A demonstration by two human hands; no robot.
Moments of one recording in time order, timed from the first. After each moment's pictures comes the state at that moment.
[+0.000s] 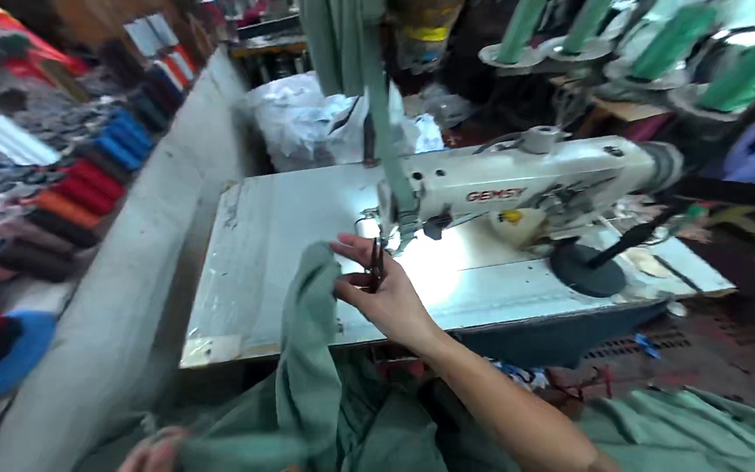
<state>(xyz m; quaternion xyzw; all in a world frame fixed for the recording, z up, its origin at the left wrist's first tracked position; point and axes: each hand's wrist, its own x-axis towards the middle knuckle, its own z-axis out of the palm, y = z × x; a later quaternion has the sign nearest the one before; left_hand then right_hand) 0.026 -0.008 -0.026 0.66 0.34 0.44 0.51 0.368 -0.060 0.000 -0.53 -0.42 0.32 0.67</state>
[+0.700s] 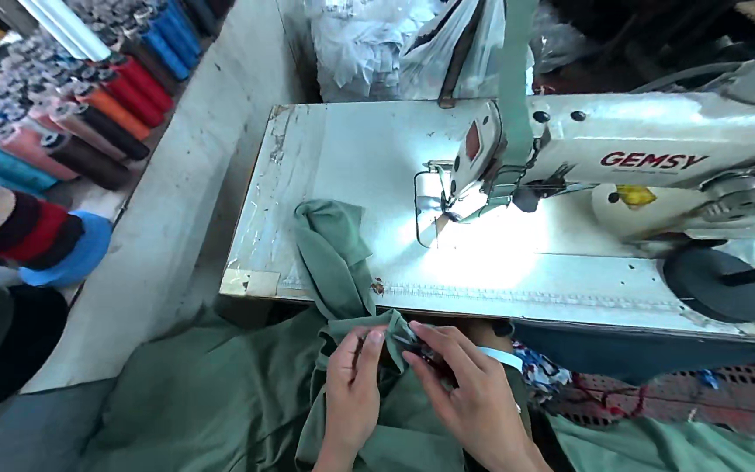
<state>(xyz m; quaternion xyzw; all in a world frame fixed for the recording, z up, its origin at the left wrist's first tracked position) 0.181 -0.070 -0.091 0.56 0.33 0.43 0.63 0.323 -0.153 -0.084 -0.67 -0.57 0.04 0.47</state>
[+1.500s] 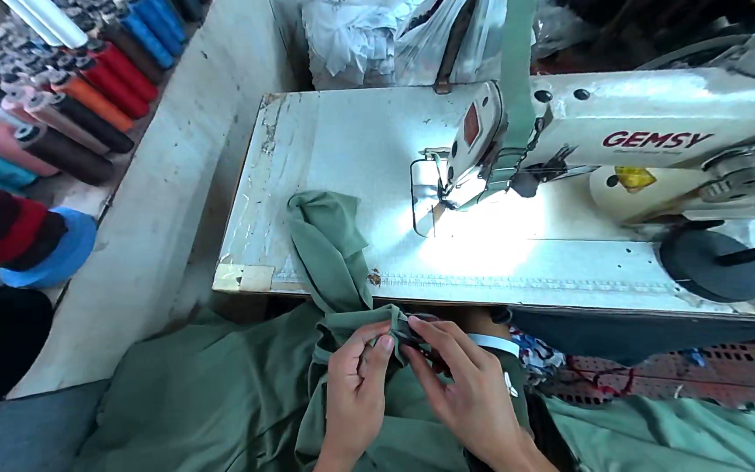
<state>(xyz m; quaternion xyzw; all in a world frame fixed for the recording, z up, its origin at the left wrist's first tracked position) 0.177 -0.077 -0.089 0.64 0.29 0.43 0.57 0.316 -0.159 -0.092 -0.68 -0.57 0.02 0.46</state>
